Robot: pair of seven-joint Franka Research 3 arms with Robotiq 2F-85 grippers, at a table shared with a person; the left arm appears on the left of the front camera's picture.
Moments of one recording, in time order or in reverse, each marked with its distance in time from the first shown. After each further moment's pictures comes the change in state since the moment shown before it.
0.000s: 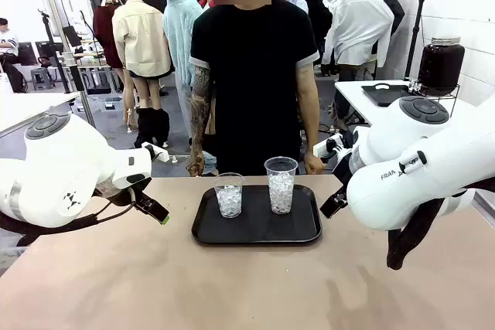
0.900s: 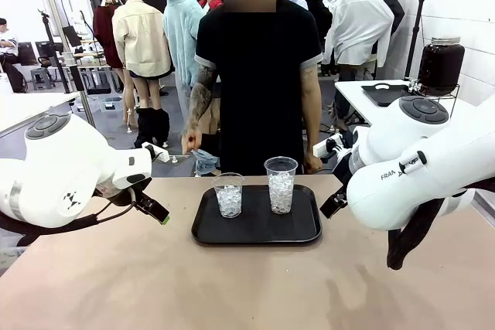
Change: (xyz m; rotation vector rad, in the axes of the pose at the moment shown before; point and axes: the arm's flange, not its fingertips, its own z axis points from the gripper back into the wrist) left arm 0.000 -0.001 0.000 -0.001 0.000 -0.002; right arm 0.000 0.000 0.000 0.000 0.000 0.001
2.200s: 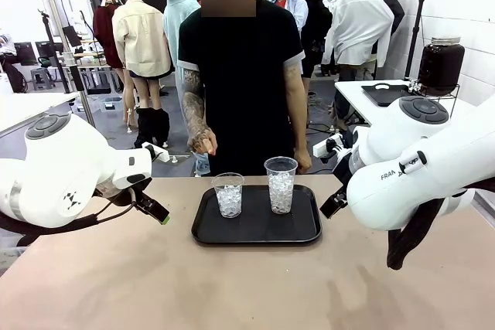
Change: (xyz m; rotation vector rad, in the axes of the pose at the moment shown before) left arm 0.000 0.000 0.000 0.000 0.000 0.000; right arm 0.000 0.000 0.000 0.000 0.000 0.000
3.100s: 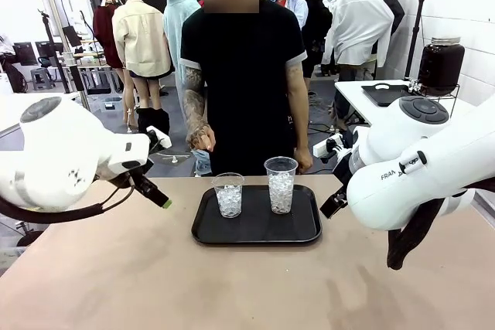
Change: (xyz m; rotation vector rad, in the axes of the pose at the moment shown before) left arm 0.039 0.021 0.019 -0.092 -0.099 -0.221; right arm 0.000 0.000 0.000 0.000 0.000 0.000
